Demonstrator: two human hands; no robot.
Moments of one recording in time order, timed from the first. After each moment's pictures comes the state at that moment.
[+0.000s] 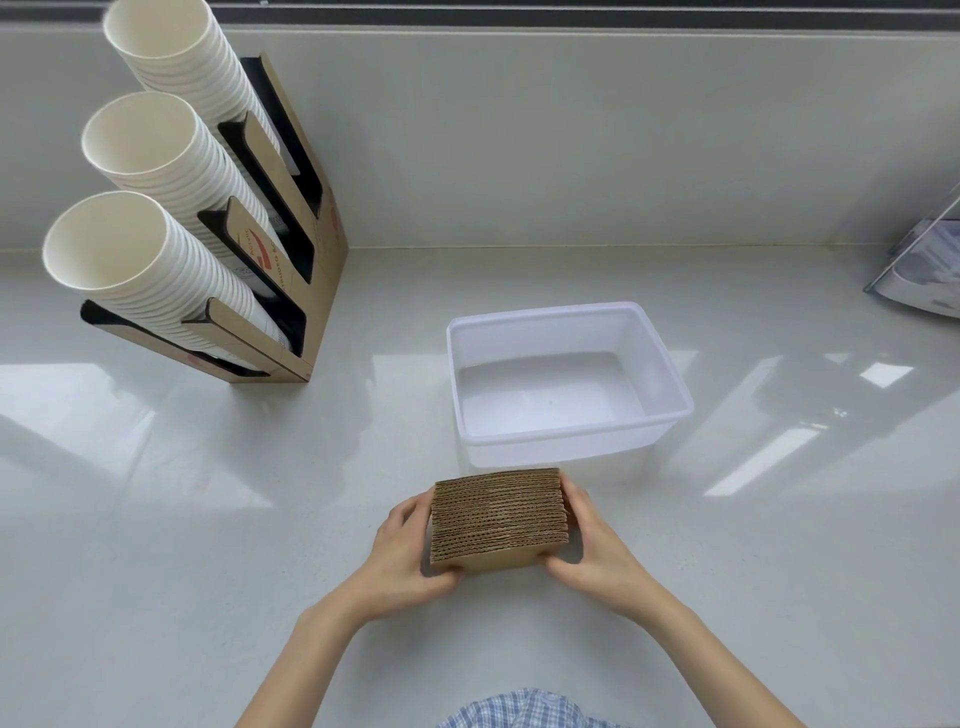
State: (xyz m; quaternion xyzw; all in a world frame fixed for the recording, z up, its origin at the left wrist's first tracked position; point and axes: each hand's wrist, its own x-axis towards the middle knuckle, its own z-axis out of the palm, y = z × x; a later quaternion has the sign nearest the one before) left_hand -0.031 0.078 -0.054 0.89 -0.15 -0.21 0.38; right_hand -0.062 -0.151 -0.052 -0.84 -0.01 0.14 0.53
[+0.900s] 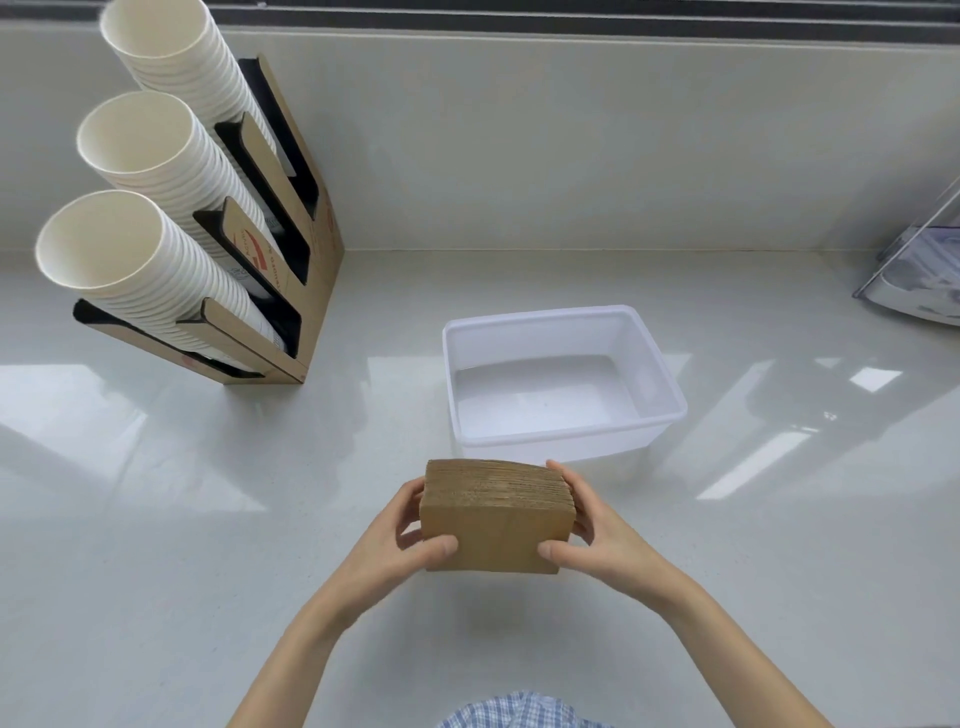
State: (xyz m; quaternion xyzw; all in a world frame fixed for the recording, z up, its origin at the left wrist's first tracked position) left_hand -0.036 0.082 -0.015 0.74 -0.07 -0.26 0.62; right_hand -0.062 -0.157 -0.007 -0.75 0.02 0.22 0.62
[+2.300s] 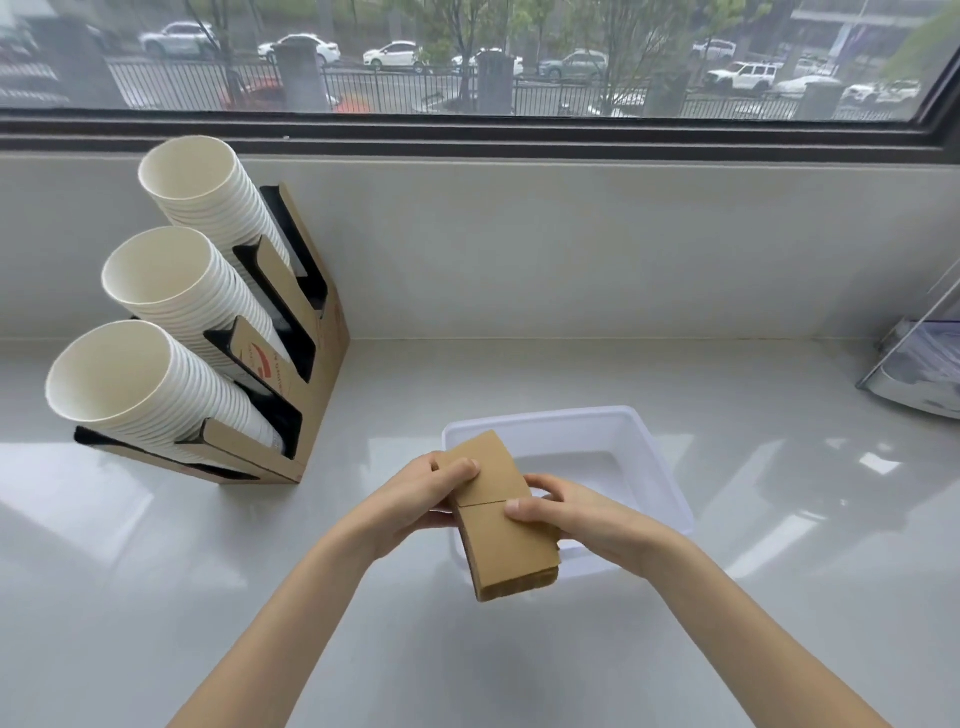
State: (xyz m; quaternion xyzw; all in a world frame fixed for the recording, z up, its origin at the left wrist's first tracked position) left_hand 0.093 0.033 0.057 0.72 -0.01 -0.29 0.63; right_hand 0.052 -0.158 0.063 -0.76 0.02 0.31 0.57
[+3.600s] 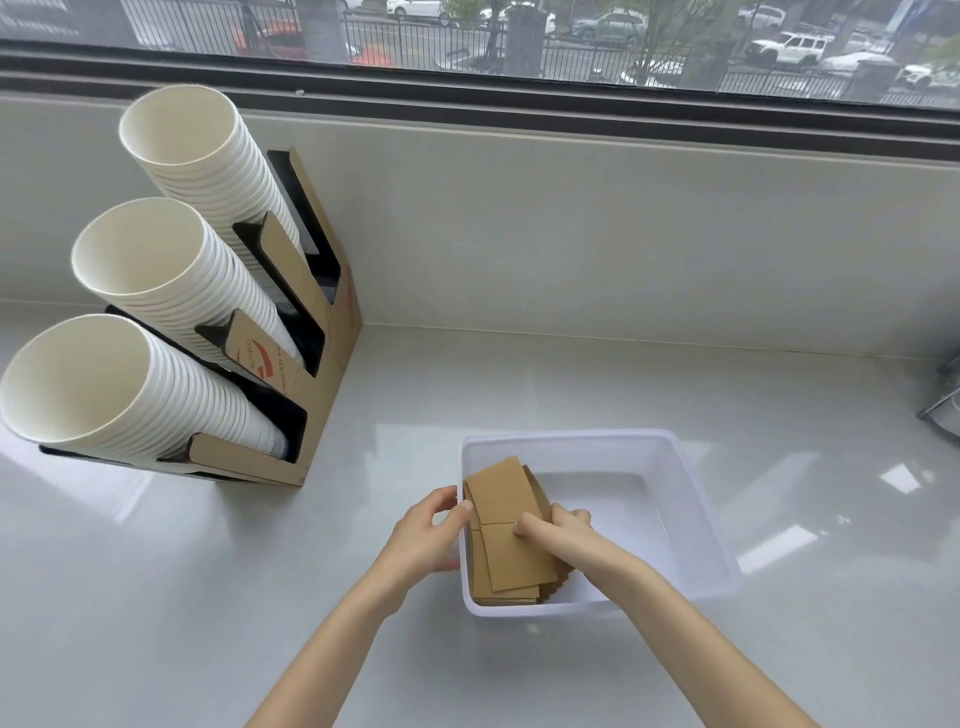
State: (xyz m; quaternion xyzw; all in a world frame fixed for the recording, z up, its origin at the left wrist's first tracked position) left_hand 0.107 0.040 0.002 0.77 0.09 -0.23 0.59; right_hand 0.109 -0.137 -0.010 -0.82 0.17 0.34 0.42
